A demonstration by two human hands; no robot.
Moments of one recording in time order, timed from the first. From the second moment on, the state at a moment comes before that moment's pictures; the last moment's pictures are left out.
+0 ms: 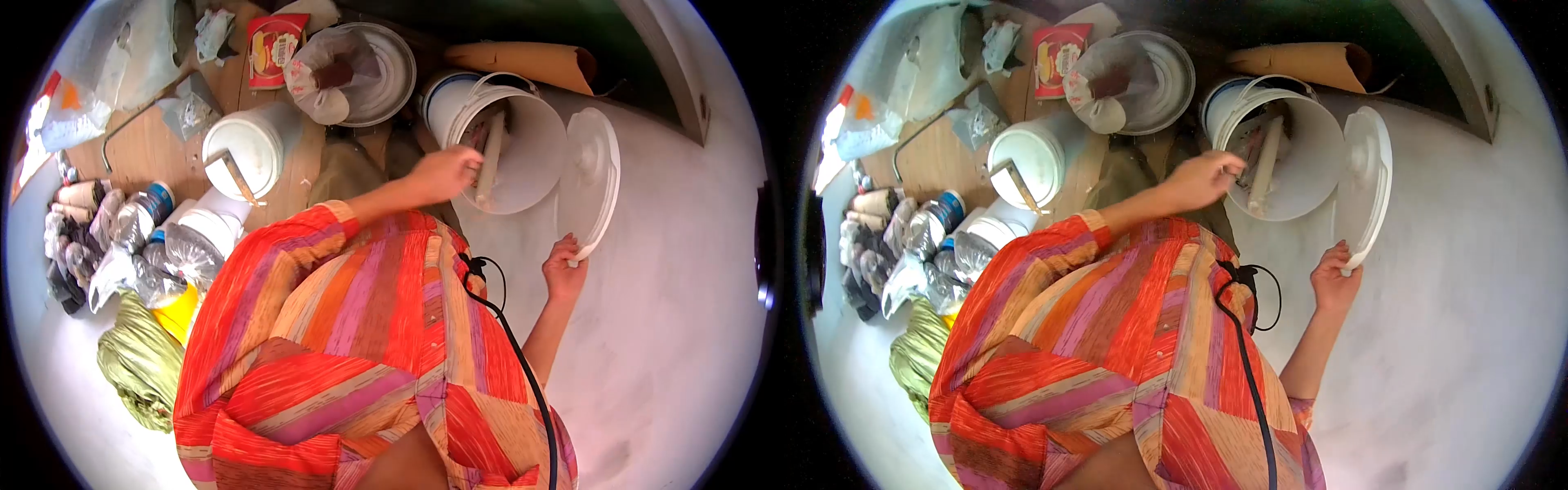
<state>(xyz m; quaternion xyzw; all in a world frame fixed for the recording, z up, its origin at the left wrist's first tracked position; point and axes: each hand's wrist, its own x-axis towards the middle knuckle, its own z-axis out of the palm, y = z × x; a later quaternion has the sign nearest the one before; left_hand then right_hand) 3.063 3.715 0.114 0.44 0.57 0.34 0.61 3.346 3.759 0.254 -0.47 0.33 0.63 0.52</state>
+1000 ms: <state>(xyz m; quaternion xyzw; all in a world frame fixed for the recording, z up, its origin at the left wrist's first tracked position) 2.917 3.606 0.053 0.35 0.70 0.23 0.58 3.312 3.731 0.314 -0.30 0.38 0.71 0.50</state>
